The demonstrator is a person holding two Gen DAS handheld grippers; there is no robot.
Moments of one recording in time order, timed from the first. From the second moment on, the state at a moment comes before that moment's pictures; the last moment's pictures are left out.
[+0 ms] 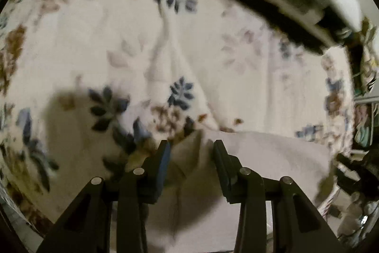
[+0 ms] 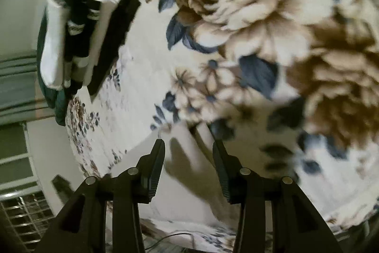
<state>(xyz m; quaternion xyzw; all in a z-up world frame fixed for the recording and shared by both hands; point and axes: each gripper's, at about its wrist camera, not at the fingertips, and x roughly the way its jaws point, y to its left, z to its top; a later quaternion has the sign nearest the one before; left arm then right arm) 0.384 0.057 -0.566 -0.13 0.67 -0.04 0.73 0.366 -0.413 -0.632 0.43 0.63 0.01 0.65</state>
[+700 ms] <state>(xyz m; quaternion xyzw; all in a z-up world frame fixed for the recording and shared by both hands) 0.312 0.137 -0.554 -0.35 0.62 -0.07 0.70 0.359 -0.423 -0.634 0.40 0.63 0.05 0.66</state>
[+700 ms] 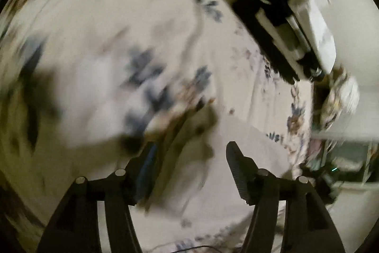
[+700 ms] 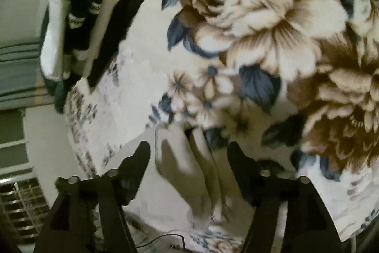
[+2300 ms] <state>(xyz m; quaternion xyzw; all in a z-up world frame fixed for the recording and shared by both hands) 0.251 0.123 -0.622 -0.55 0.53 -0.11 0.64 0.299 -0.384 -0.719 0.49 0.67 0.15 0.54</state>
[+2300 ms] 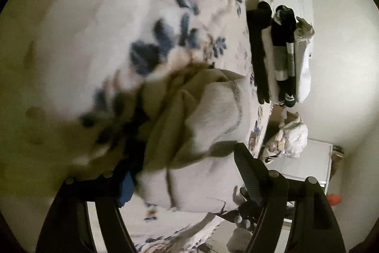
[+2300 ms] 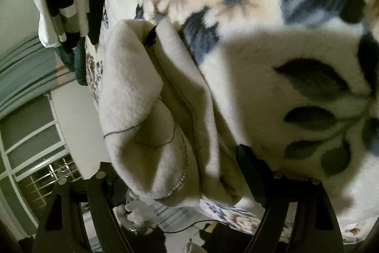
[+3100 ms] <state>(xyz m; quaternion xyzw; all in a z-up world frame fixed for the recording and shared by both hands) 0.314 0.078 -0.498 -0.36 0.54 -0.09 0.76 0.323 -0.352 -0.623 0.44 0.64 0.12 0.62</state>
